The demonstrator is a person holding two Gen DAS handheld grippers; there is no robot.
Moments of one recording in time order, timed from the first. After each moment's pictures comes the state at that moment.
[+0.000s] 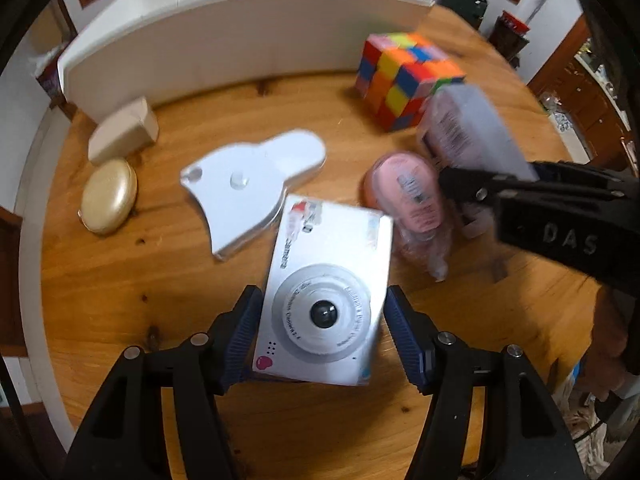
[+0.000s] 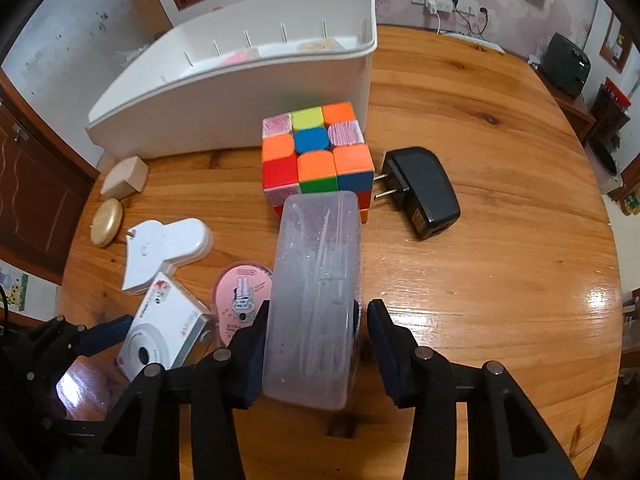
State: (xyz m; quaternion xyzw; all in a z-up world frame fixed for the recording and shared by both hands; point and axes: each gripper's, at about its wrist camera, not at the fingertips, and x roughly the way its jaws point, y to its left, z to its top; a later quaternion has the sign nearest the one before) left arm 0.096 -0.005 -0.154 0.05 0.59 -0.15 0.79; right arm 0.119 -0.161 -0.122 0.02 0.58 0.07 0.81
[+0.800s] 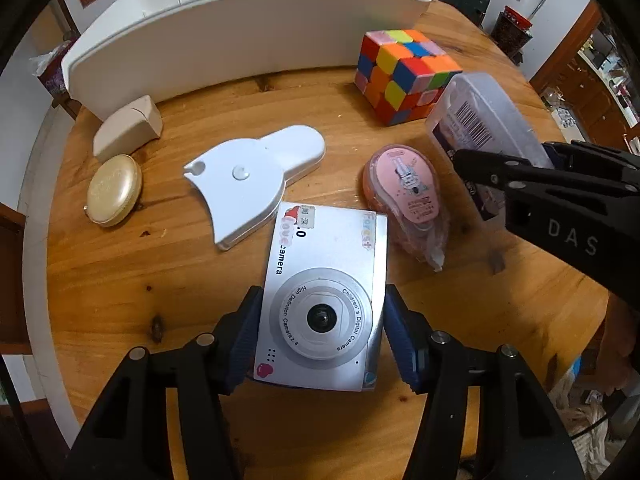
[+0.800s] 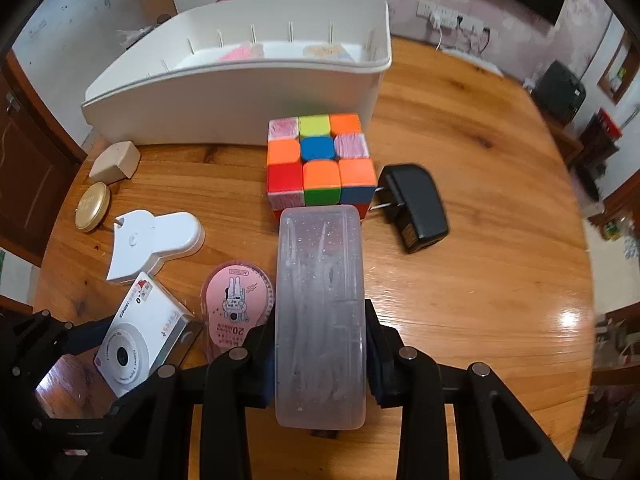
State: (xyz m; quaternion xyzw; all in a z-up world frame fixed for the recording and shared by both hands) left arm 0.091 -0.003 -0.141 0.06 0.60 -0.15 0.79; right arm 0.114 -0.149 -0.109 -0.04 0.57 0.05 0.82
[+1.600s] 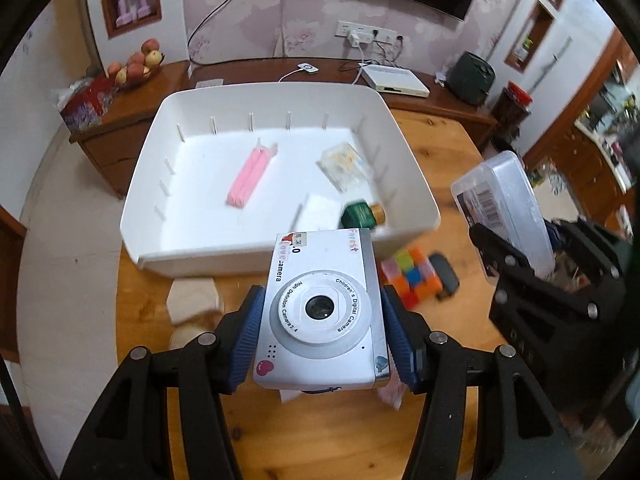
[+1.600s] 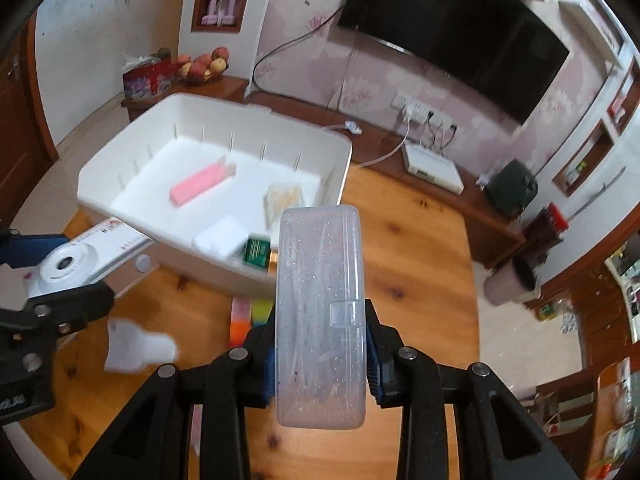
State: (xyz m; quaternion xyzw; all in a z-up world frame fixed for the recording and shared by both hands) left arm 0.202 0.008 -0.026 -0.01 0.53 -0.14 0.84; right arm 0.171 -0.132 -0.005 -0.16 0.46 0.00 0.87
